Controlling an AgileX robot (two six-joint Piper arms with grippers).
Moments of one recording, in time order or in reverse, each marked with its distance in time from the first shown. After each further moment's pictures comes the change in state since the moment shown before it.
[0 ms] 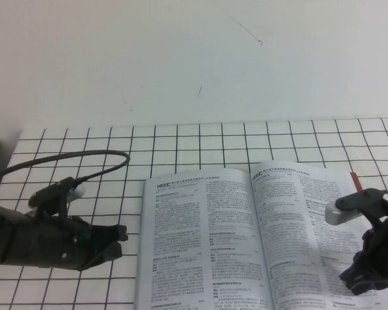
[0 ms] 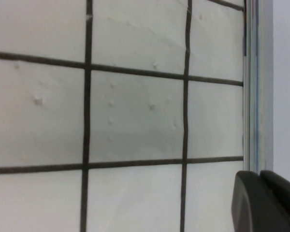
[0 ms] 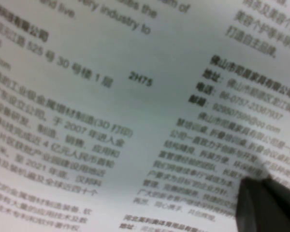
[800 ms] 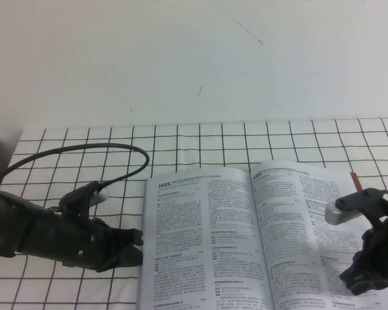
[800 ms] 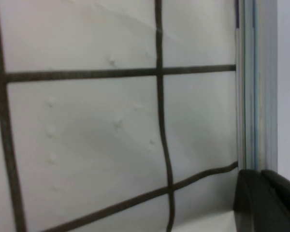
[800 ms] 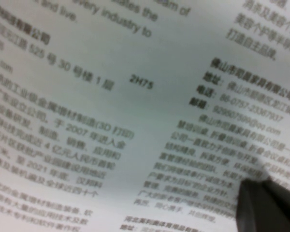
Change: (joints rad) right arm 0.000 0.000 0.000 0.019 -0.005 -0.015; left arm -0.015 0.171 -0.107 0.027 0.163 0.054
